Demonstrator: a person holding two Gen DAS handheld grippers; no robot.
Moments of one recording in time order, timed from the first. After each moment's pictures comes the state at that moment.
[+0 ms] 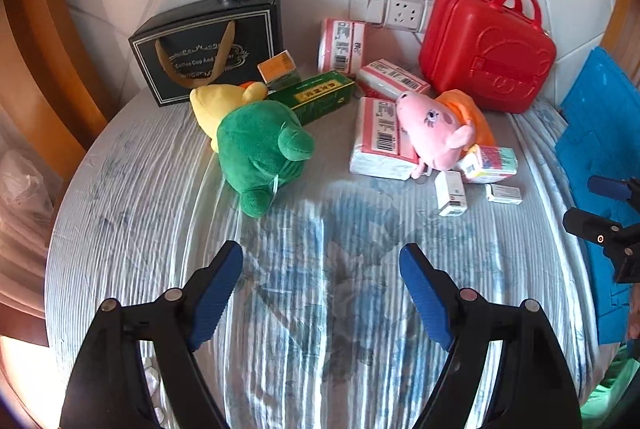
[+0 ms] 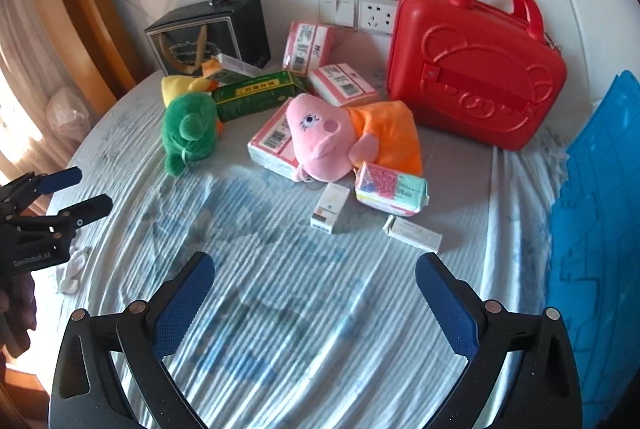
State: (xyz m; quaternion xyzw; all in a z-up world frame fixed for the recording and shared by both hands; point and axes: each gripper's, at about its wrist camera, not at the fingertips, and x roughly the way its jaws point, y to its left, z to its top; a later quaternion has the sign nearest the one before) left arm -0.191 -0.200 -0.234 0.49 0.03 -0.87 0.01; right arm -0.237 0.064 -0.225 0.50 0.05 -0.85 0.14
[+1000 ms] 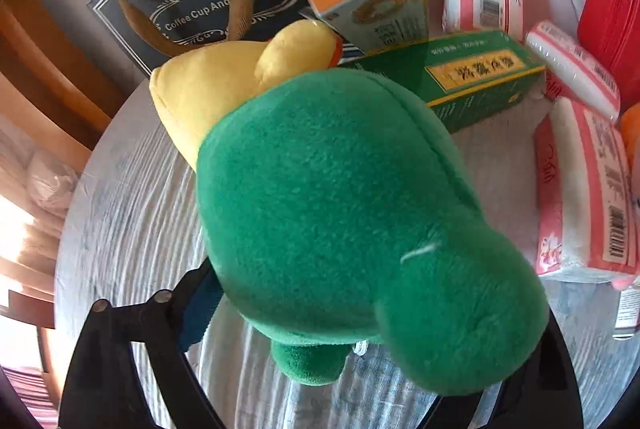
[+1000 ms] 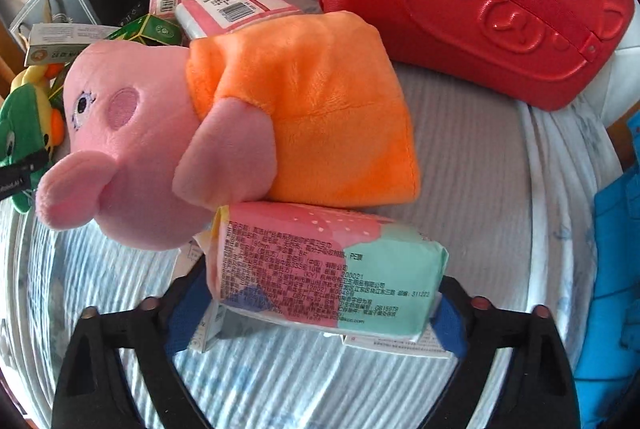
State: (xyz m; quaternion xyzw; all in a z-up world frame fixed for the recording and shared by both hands) left arm -0.370 -0.260 -0.363 0.53 -0.02 -0.84 0.13; right arm -0.388 0.093 -0.374 0.57 0.05 -0.82 0.04
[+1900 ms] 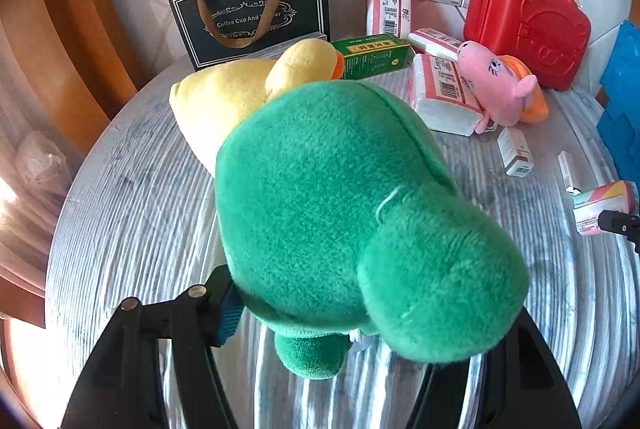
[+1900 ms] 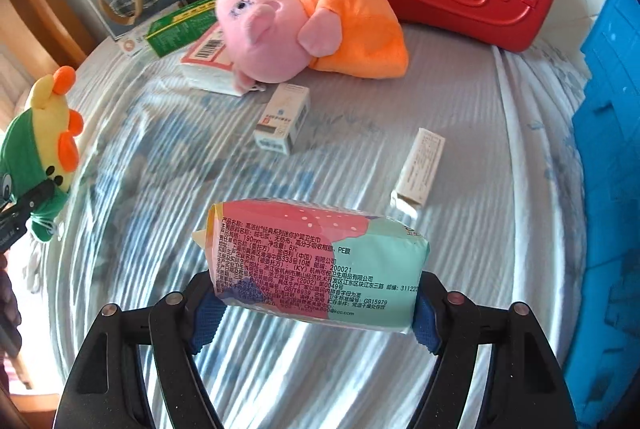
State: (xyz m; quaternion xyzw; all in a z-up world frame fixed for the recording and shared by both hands) left arm -0.138 -0.230 -0.288 0.47 0.00 -0.88 0.06; right arm -0.233 0.095 -0.326 0.57 0.02 -0.82 0.09
